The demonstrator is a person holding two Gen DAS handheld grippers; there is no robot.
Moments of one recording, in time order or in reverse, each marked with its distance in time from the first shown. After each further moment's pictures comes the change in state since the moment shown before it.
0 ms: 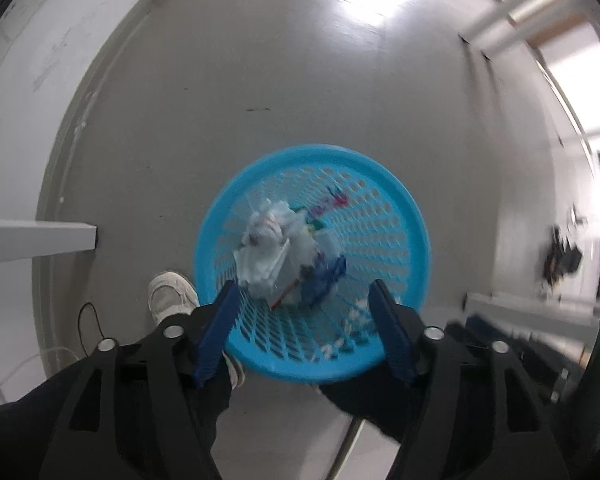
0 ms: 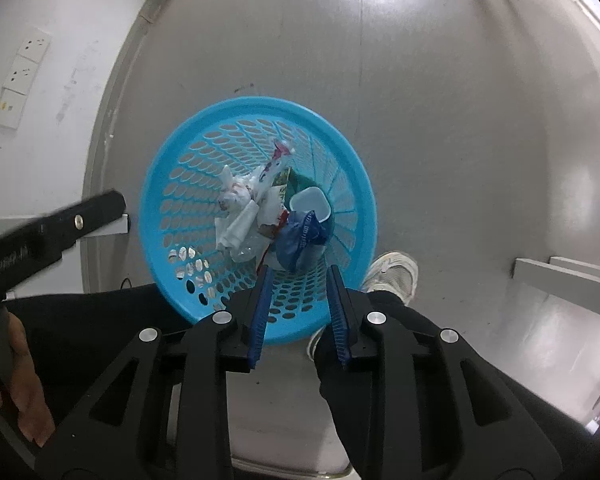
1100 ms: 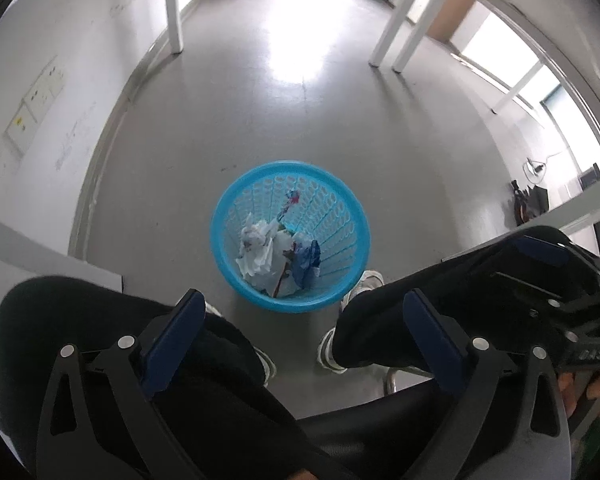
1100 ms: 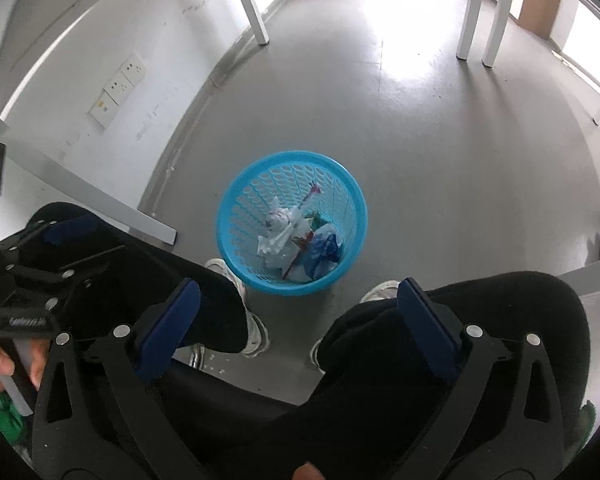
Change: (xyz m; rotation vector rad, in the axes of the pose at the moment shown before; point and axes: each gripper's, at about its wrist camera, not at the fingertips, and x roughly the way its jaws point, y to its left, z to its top) left arm -0.119 -0.001 -0.137 0.259 -0.254 -0.048; right arm -0.159 0.003 -0.143 -0.125 -0.340 0.066
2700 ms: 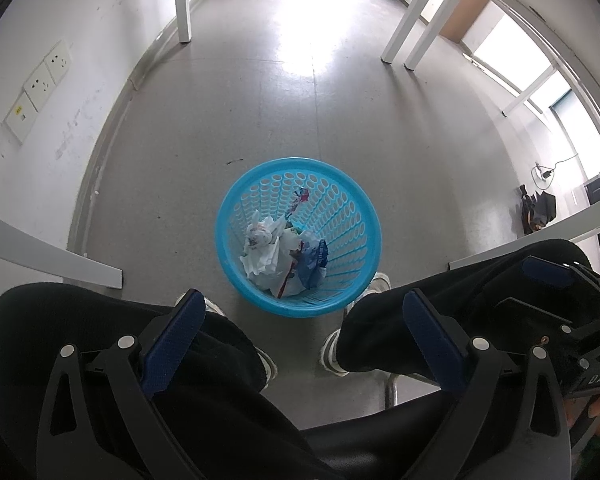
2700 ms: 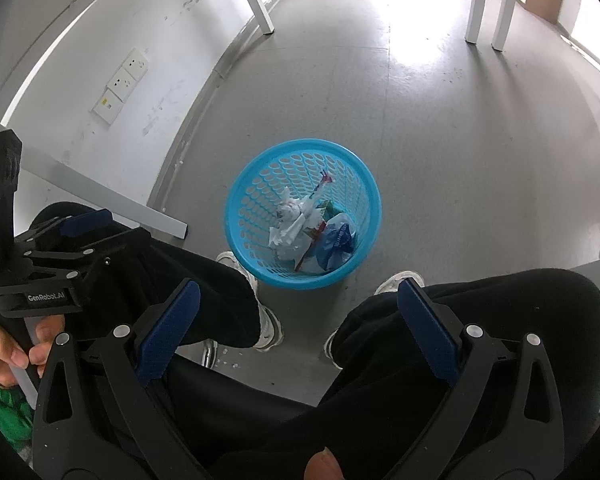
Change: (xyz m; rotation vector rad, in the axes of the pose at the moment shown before) left arm 0.011 0.013 0.010 -0.029 0.007 0.013; right arm 0.019 0.000 0.000 0.022 0.047 0.054
